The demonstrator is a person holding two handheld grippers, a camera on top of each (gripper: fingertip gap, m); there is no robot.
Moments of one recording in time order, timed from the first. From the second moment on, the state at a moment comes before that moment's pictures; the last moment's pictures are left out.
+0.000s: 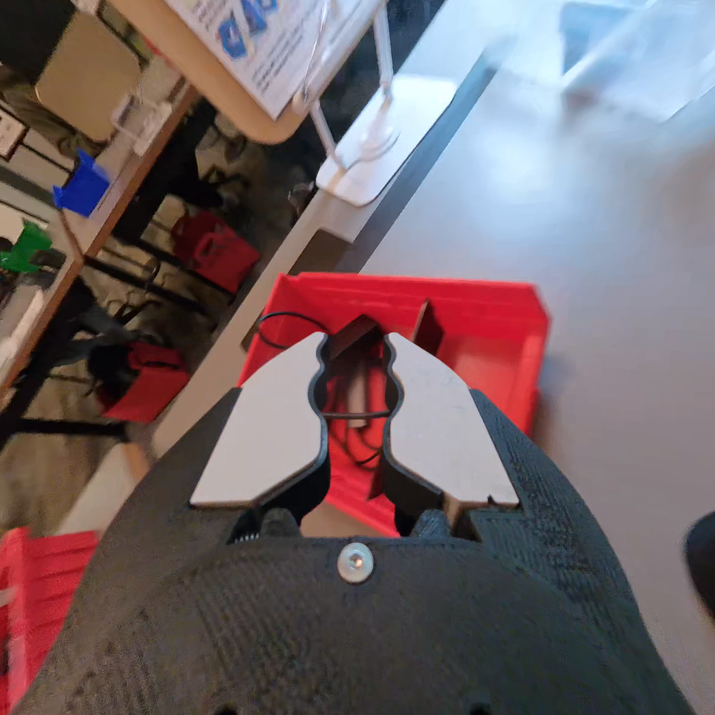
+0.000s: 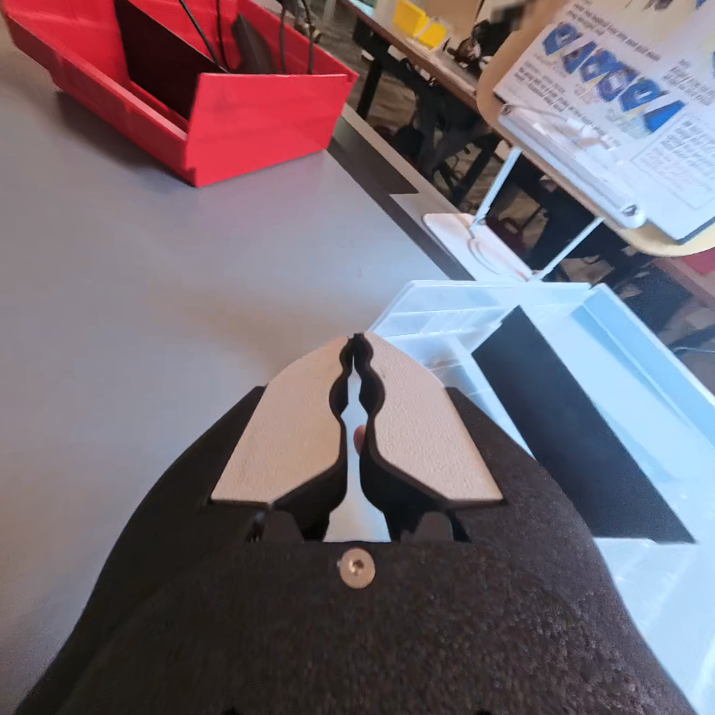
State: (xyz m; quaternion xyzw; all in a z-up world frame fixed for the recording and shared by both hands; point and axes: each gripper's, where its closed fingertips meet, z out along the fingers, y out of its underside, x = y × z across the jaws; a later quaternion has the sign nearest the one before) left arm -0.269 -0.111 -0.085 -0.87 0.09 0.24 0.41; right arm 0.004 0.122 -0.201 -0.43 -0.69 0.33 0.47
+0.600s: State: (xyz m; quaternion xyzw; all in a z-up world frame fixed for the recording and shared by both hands) left arm -0.418 -0.084 -0.254 -0.91 0.28 0.27 -0.13; right arm 0.008 0.129 -0.230 -0.47 -0.67 0.36 0.45
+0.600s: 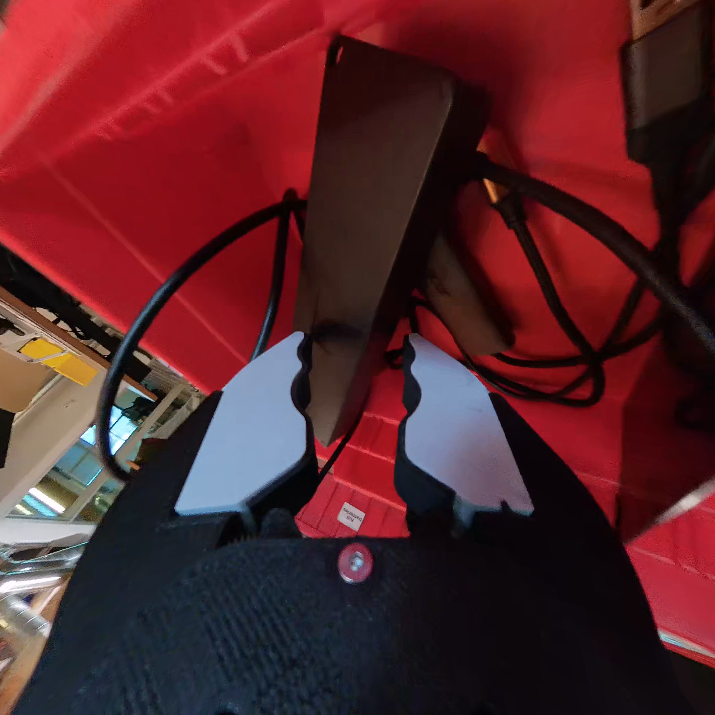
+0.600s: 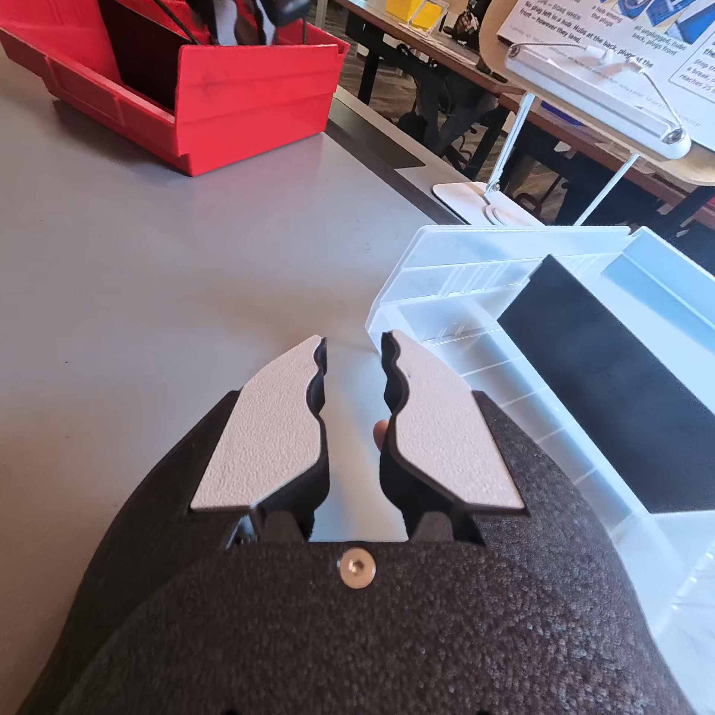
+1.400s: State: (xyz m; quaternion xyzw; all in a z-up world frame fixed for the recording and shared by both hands) left arm -0.348 -0.049 0.006 -0.88 0.12 0.31 0.34; right arm 0.010 0.114 -0.215 -0.45 -0.66 0.39 0.46
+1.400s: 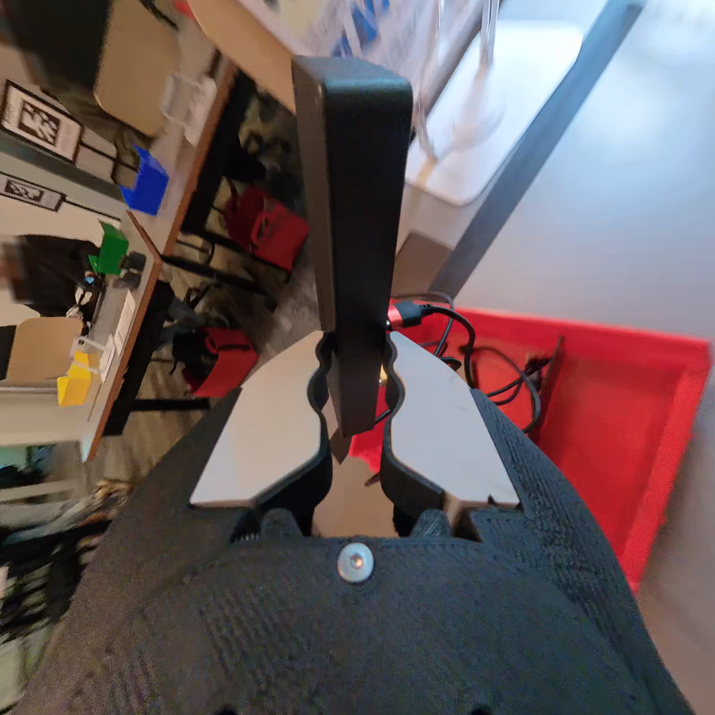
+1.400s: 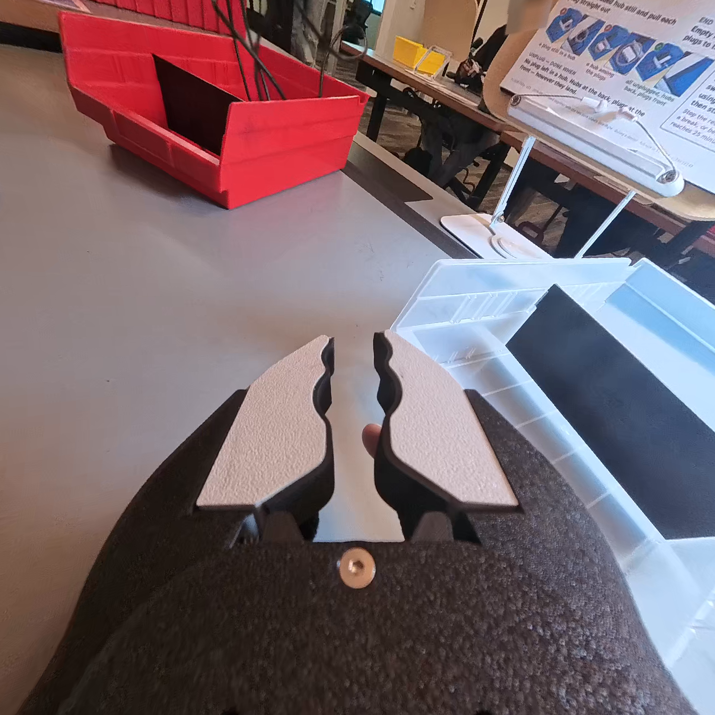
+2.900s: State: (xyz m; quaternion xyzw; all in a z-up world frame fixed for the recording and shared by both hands) left arm -0.031 -0.003 -0.119 -0.68 0.13 -0.41 0.60; right arm 0.039 -0.005 -0.146 -0.27 -0.66 0.70 0.04
